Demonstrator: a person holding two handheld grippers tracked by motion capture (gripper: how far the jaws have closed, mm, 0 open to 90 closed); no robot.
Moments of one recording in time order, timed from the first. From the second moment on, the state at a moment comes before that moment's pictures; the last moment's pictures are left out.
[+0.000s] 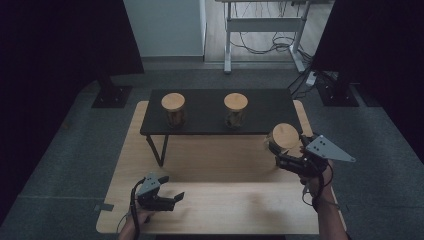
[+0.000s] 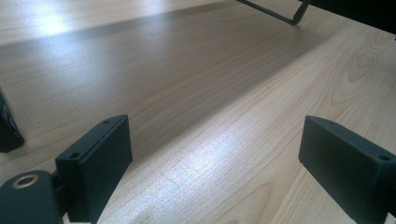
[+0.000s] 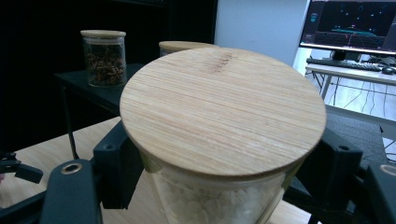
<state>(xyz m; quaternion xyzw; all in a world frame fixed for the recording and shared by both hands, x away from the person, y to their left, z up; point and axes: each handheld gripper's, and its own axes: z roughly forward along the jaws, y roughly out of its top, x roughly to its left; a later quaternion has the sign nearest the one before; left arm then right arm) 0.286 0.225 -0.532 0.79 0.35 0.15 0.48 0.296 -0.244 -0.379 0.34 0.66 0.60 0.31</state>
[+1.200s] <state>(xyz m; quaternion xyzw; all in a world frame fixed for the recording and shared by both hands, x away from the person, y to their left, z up) 0.286 0.226 -0.532 0.79 0.35 0.14 0.48 0.328 -0.249 -0.365 0.35 0.66 0.59 0.31</state>
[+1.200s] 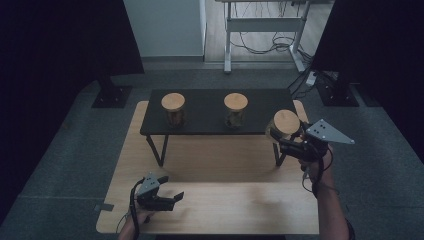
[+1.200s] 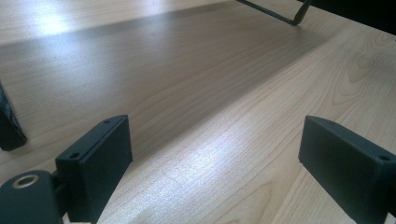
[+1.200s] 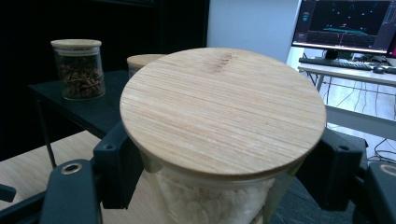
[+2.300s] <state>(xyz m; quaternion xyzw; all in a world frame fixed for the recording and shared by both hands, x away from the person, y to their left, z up) 0.286 0.228 -0.532 0.79 0.35 0.15 0.48 0.367 -0.242 -0.358 0.36 0.66 0.58 0.31</state>
